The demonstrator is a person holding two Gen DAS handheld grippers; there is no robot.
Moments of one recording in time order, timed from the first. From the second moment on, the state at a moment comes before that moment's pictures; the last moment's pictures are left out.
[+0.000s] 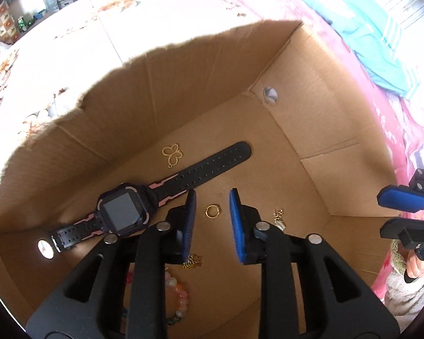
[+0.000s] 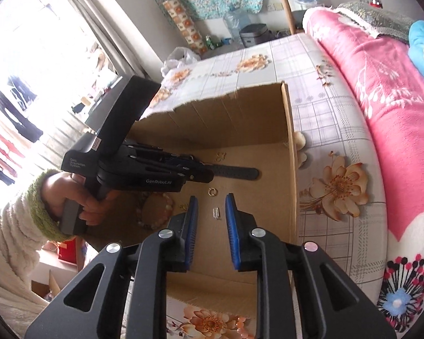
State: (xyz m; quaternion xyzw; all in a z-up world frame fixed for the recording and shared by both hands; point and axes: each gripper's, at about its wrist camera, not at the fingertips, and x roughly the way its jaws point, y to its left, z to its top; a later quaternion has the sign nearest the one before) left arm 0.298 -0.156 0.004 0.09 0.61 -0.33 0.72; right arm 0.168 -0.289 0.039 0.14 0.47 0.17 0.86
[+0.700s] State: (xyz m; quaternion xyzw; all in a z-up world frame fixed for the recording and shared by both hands) left arm 0.177 -0.048 0.152 0.09 0.38 -0.31 0.87; right arm 0.090 -0.276 0.091 0.16 0.32 0.17 0.92
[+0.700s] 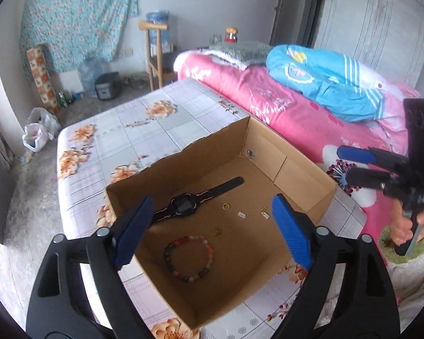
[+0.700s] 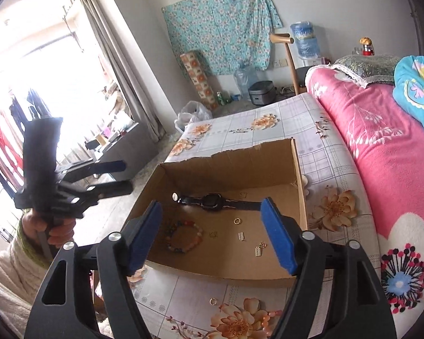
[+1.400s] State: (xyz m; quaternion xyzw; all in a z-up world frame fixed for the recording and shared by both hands) left arm 0.062 -0.052 0.015 0.10 0.47 -0.31 0.82; right arm -0.004 -0.272 0.000 0.16 0.39 0.11 0.90
